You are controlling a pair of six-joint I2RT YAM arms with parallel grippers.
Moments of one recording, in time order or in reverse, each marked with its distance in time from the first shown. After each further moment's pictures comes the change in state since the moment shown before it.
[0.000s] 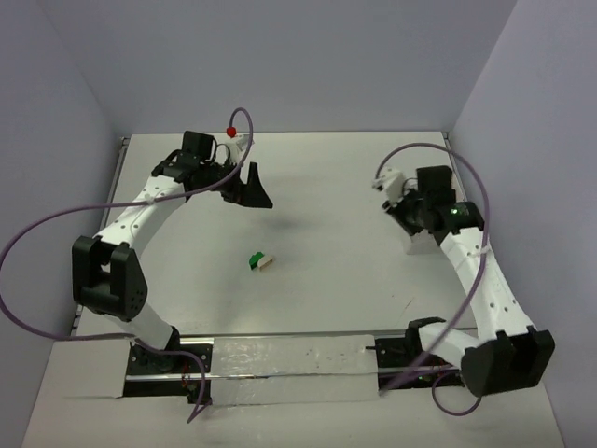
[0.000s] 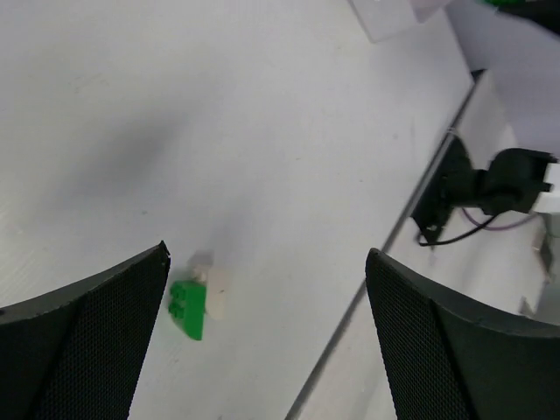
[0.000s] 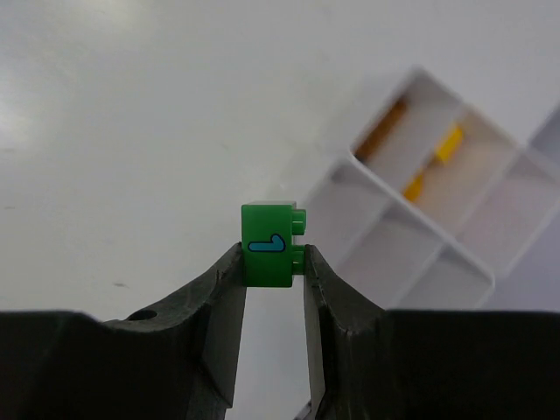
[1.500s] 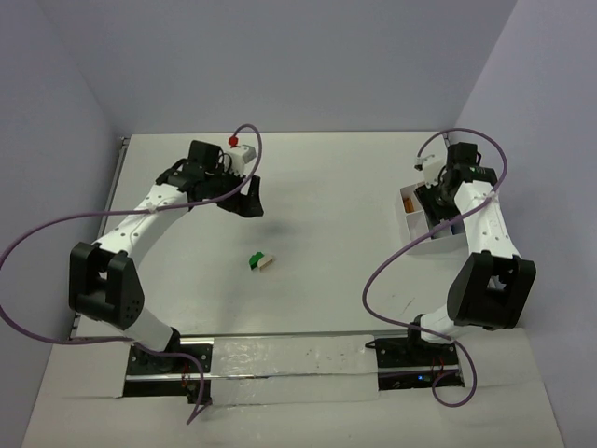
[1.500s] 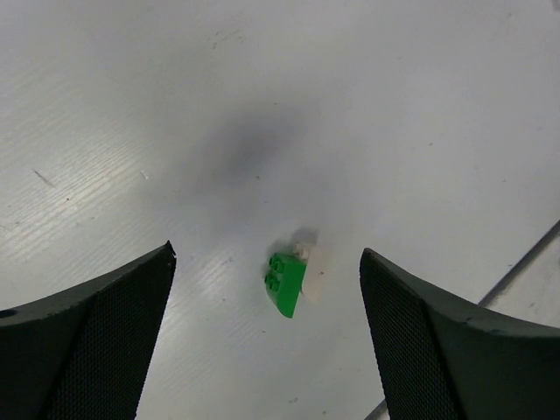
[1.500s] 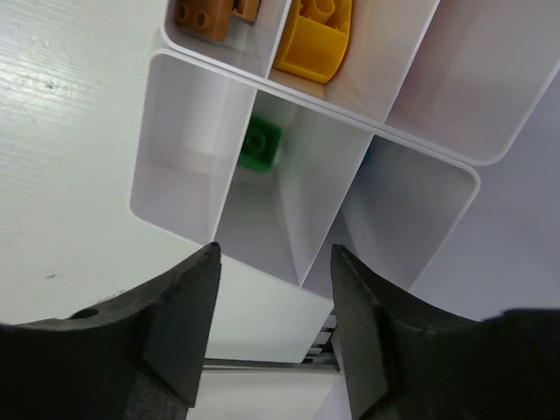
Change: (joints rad) left arm -0.051 -0.057 -0.082 -0.007 -0.361 0.116; right arm -0.341 0.376 0.200 -0.095 0.104 0.093
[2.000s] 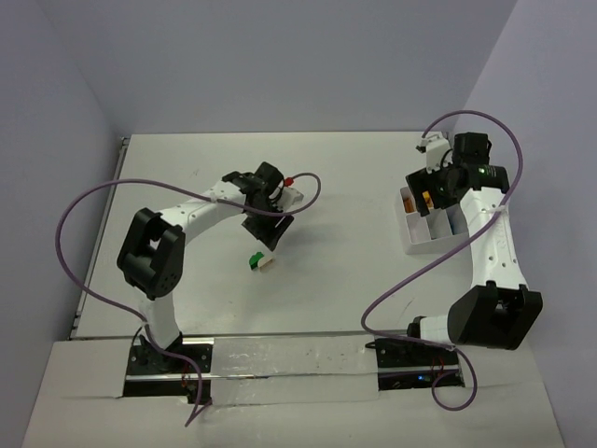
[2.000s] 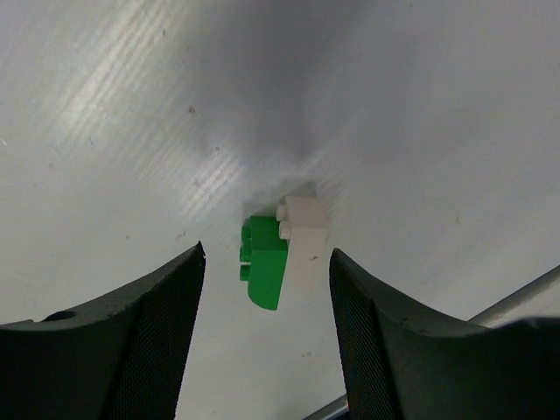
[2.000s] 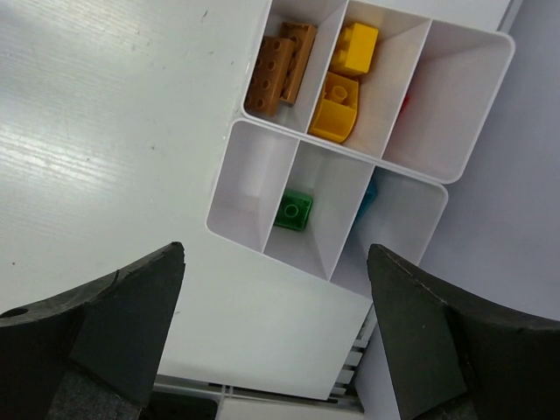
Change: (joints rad) left arm -0.283 0.304 0.162 -0.285 -0.288 0.114; right arm 0.038 -0.125 0.097 -0.037 -0.129 0.087
